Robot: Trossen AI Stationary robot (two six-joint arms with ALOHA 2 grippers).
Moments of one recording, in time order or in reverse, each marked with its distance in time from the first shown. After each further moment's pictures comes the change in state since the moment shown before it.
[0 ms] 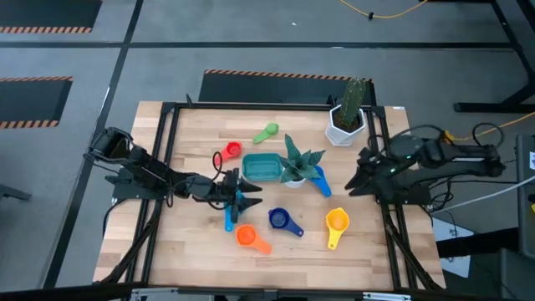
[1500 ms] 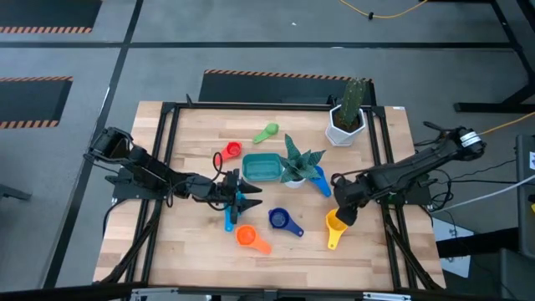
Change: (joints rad) left arm 0.000 0.000 0.000 -0.003 0.009 -0.001; right arm 0.283 0.636 0.000 -0.371 0.307 0.149
